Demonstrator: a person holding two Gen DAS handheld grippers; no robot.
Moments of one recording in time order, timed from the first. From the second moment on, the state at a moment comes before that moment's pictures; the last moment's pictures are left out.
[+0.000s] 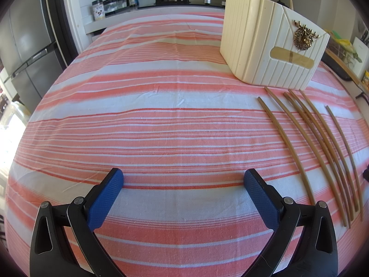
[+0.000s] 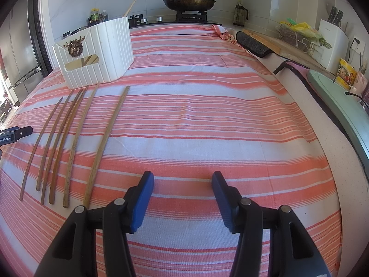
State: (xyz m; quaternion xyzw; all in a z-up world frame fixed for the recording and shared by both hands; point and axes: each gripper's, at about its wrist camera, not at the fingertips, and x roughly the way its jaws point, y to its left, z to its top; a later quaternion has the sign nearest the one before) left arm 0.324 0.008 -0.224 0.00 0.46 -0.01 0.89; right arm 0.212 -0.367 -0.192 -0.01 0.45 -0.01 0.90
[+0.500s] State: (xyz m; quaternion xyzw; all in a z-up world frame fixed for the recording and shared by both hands) left arm 0.324 0.008 -0.224 0.00 0.46 -0.01 0.89; right arm 0.213 -0.367 -0.192 -0.01 0.45 -0.01 0.90
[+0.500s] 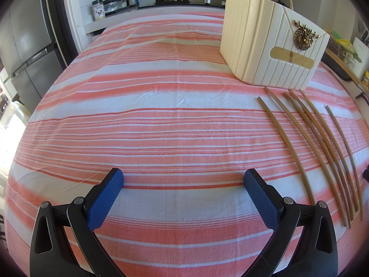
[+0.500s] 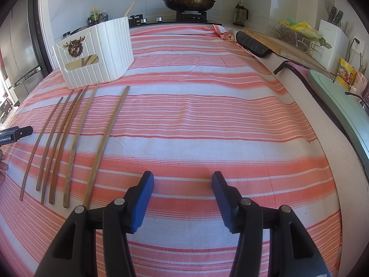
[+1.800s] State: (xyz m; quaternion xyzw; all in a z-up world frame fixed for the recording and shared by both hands) left arm 0.317 -0.067 -0.211 -0.01 0.46 -0.02 0.89; right arm 0.214 -0.350 -0.171 0.02 0.43 0.04 0.90
